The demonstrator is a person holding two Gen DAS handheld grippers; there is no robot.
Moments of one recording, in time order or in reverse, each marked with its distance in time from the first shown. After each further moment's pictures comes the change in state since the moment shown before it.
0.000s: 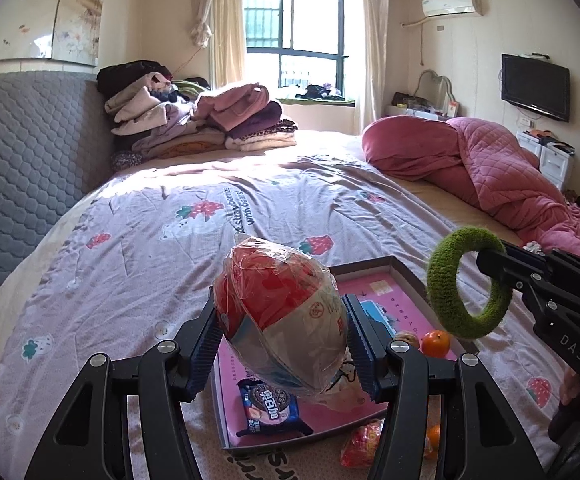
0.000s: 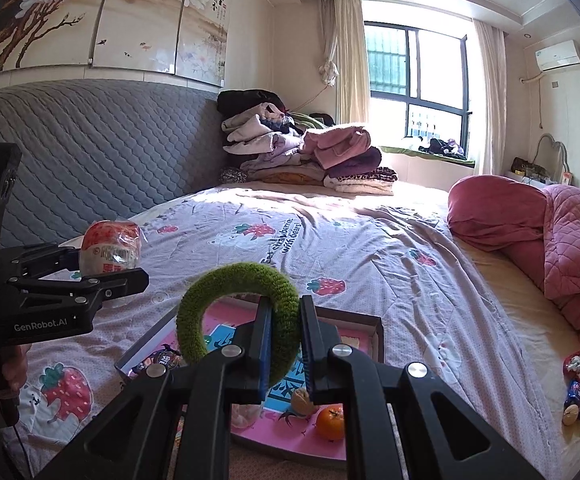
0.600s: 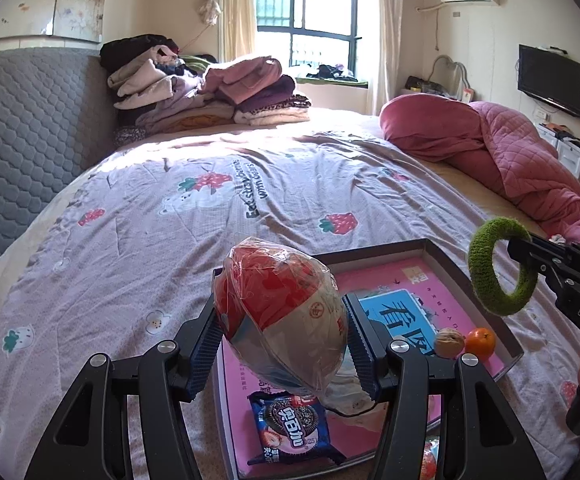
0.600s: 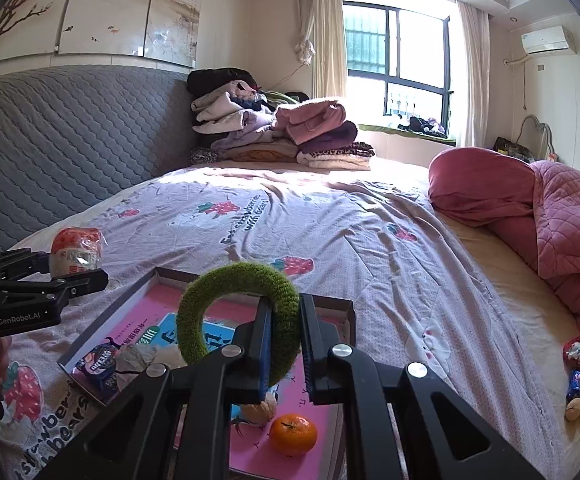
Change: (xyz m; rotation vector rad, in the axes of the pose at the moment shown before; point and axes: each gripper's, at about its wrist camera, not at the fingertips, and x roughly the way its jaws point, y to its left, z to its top) left arm 0.072 0.020 -0.012 -0.027 0.077 0.021; right arm 0.057 -0.039 -0.018 0.046 0.094 -0.077
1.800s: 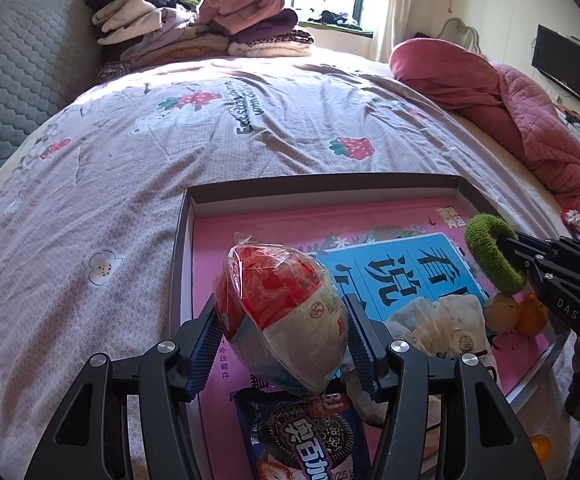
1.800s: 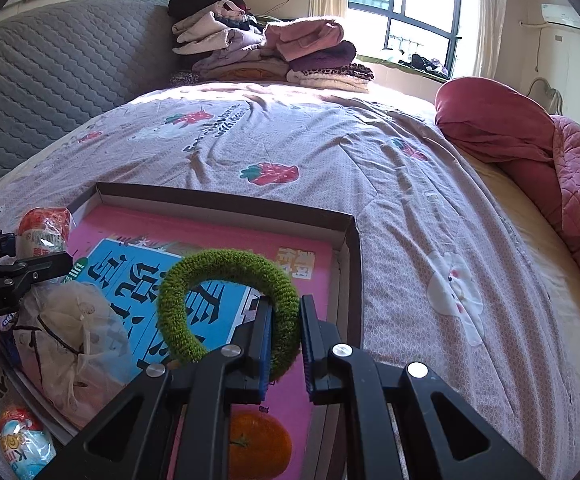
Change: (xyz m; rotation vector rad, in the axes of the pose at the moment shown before) left arm 0.089 0.011 -0.036 -0.040 0.213 -0.039; right arm 0.095 -0.014 -0.040 -0.028 0.273 -0.038
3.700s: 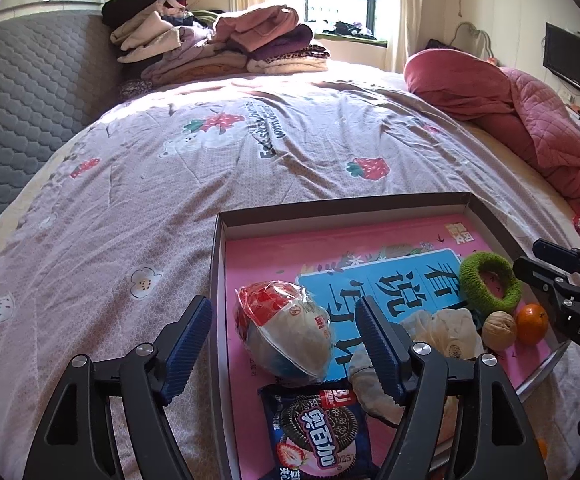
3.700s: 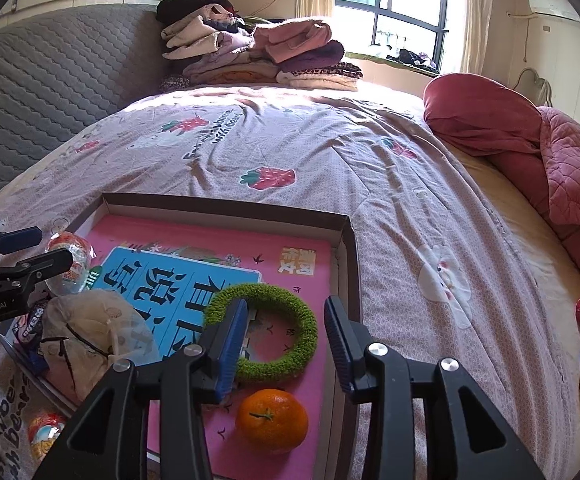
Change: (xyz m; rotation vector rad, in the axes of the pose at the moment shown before) left arm -0.034 -0.002 0.009 0.008 -0.058 0.089; right arm -0.032 0.009 0.005 0.055 -0.019 -0.002
